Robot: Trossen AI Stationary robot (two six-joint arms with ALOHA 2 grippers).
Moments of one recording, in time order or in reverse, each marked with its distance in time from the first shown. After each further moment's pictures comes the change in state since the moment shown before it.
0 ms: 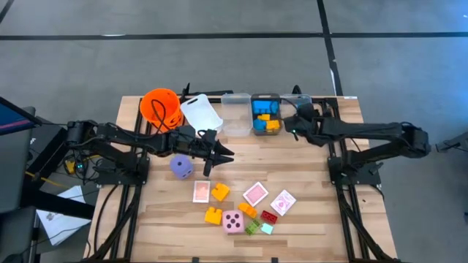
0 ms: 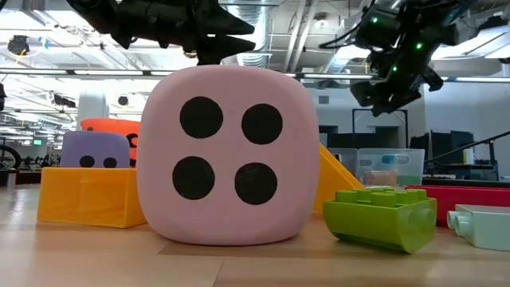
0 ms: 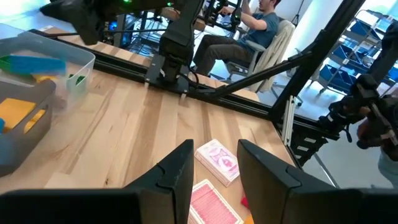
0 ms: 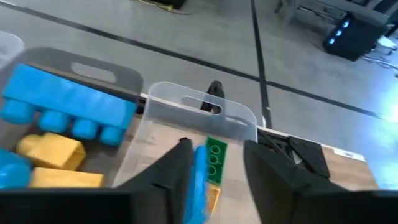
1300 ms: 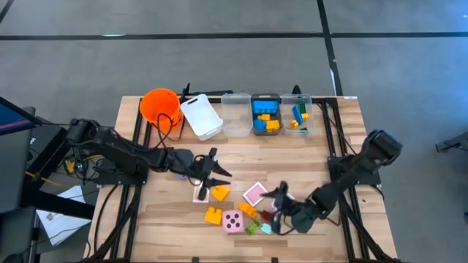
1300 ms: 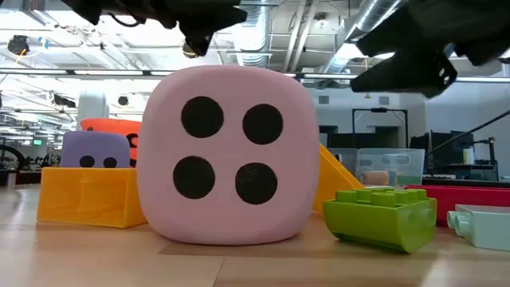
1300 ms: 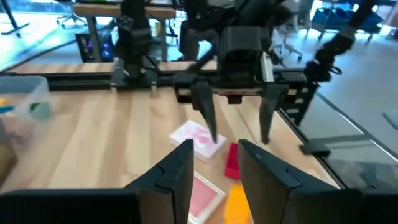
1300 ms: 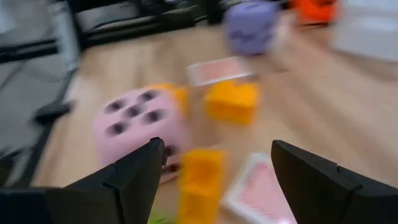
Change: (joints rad) left arm -0.287 0.001 0.000 -0.038 -0.216 0.255; right arm 1.038 0.495 0.000 0.988 -0.199 -0.145
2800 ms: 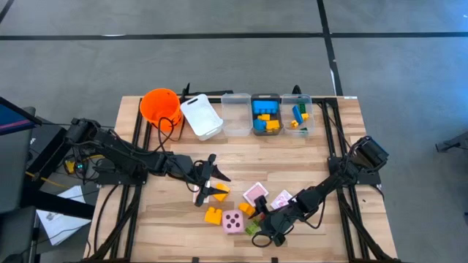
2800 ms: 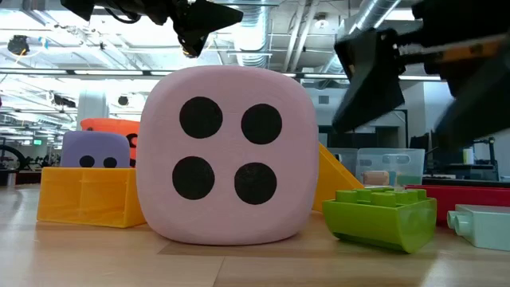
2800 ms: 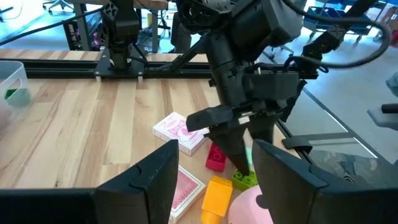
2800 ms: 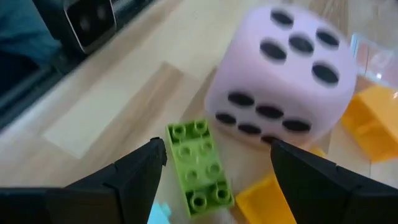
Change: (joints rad) left arm -0.046 0.000 0.000 -0.023 -0.013 -0.058; right arm -0.116 0.136 0.174 -0.197 -0.565 -0.635
